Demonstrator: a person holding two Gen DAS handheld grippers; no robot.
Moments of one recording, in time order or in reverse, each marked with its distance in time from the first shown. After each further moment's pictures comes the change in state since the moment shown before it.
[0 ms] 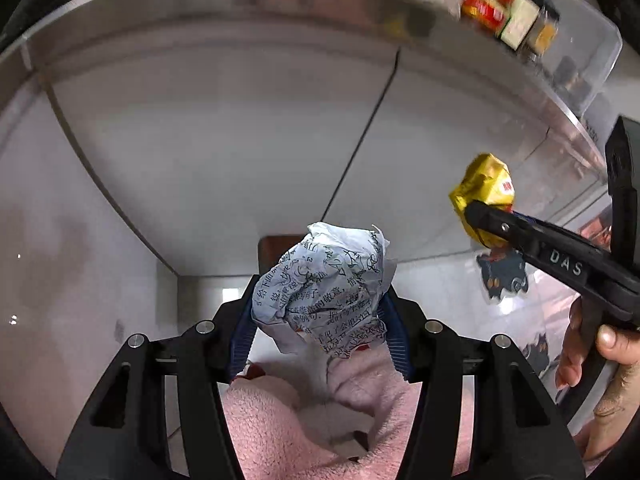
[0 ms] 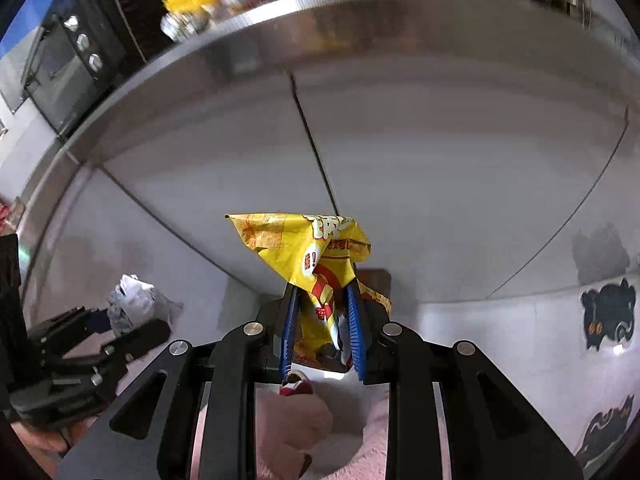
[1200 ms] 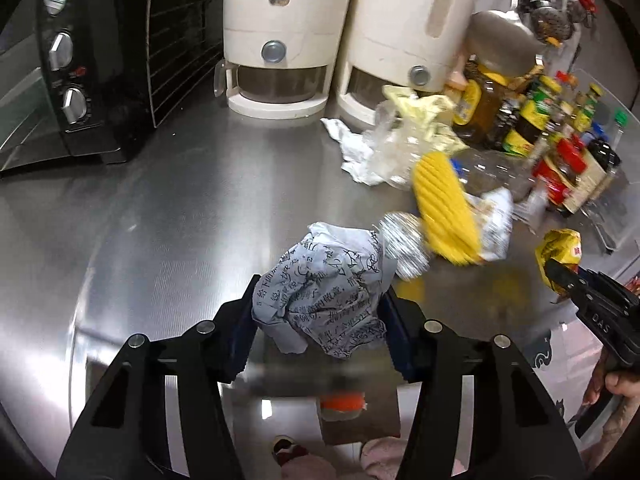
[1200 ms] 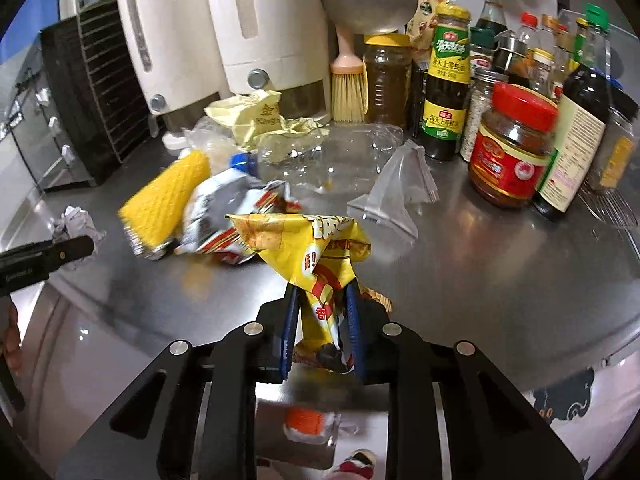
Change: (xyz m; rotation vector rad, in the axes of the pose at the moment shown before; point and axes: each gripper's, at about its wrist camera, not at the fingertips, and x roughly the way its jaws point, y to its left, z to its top) left arm -0.091 0.064 0.234 -0.045 -0.192 0.129; right arm -0.059 0.017 0.201 -0.119 -0.201 -0.111
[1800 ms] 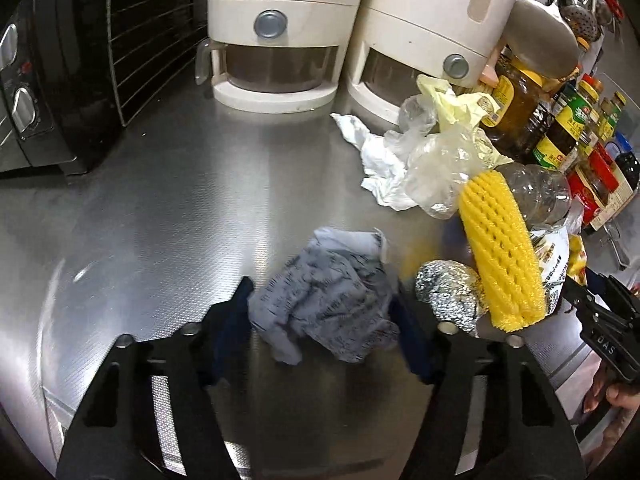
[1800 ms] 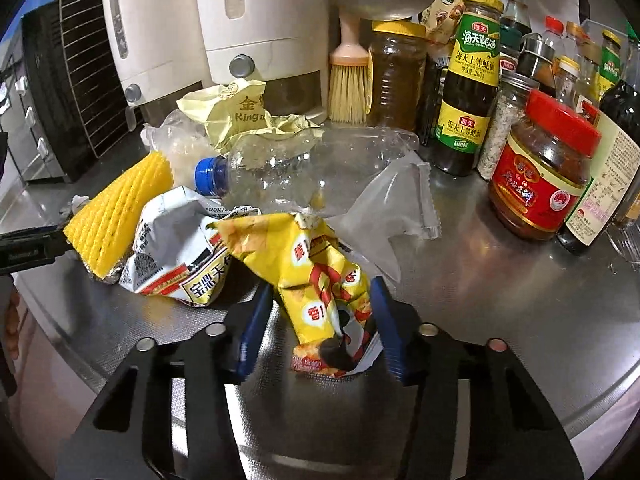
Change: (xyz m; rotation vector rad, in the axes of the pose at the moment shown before) left arm 0.073 0.009 0.036 -0.011 0.051 -0.007; right arm 0.059 -0.005 0.026 -0.050 0.011 -0.036
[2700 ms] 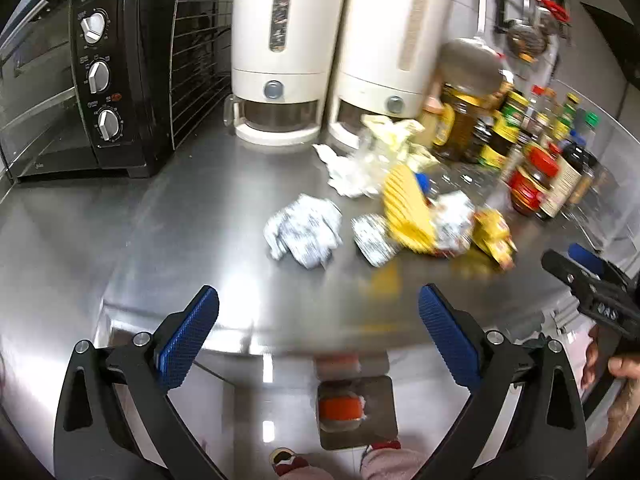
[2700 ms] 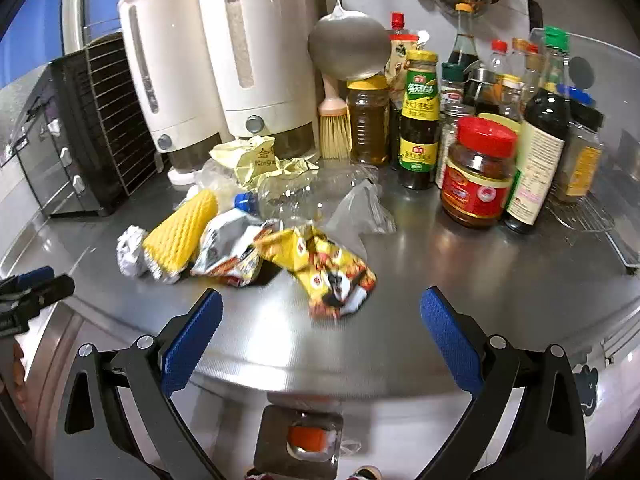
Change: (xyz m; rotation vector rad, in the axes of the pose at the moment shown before) left arm -0.110 -0.018 -0.056 0.014 -0.153 0.025; right arm -0.087 -0.005 -0.019 0.080 -0.119 0.016
